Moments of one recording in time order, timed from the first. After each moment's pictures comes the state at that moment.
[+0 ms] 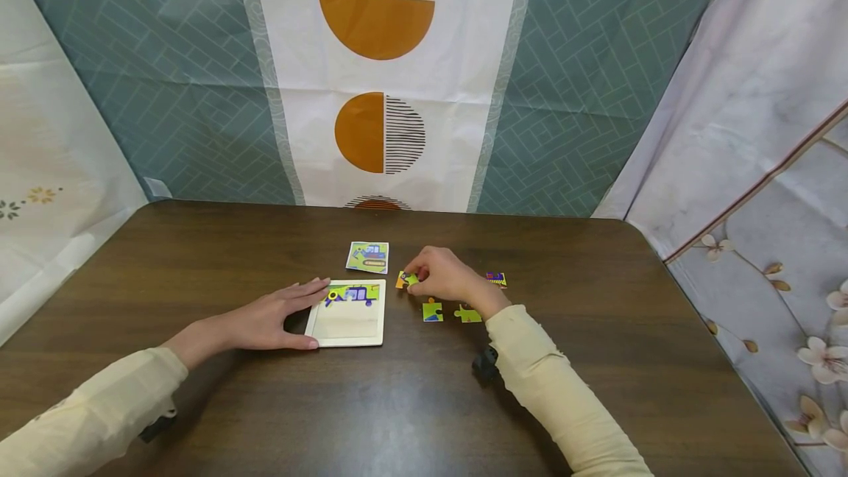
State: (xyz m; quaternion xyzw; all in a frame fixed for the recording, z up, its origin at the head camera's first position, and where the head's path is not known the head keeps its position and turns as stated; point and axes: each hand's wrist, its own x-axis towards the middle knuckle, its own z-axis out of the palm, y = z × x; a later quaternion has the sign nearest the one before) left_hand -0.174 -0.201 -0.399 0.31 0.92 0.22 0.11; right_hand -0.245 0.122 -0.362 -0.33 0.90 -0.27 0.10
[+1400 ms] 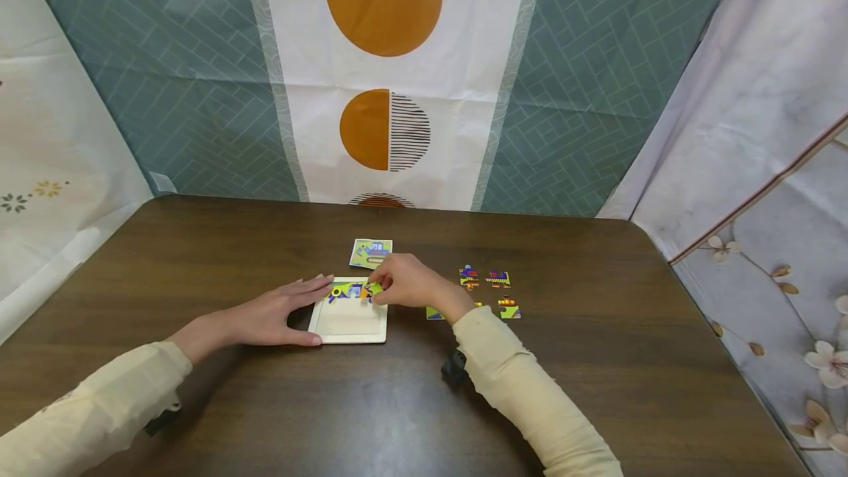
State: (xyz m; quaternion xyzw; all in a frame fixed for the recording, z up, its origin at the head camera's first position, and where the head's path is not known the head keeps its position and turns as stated) left_hand -0.176 -0.201 -0.398 0.29 0.92 0.21 0.13; right_hand -0.235 0.067 -0.363 -0.39 0.88 -0.25 0.12
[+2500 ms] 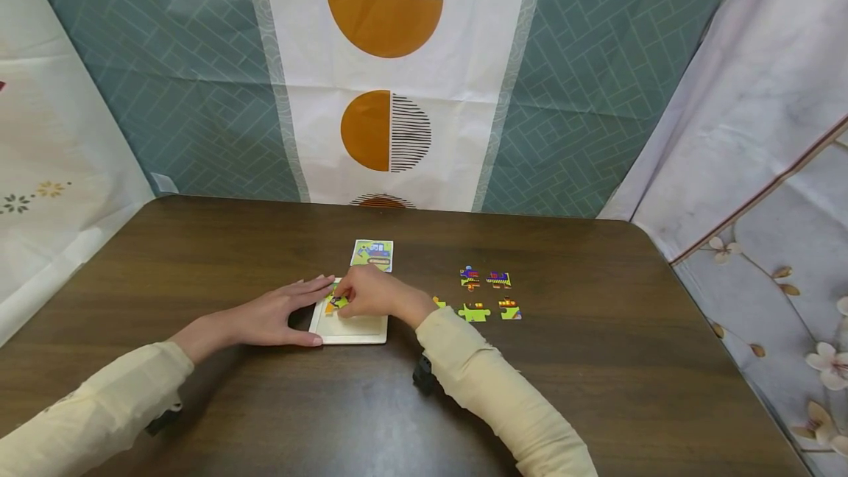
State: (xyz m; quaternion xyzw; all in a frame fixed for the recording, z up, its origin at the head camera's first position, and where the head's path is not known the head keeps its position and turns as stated) left_hand -0.175 -0.201 -0.397 0.29 0.92 0.23 0.12; right_hand -0.230 0.018 -0.373 -0.47 0.84 -0.23 0.13
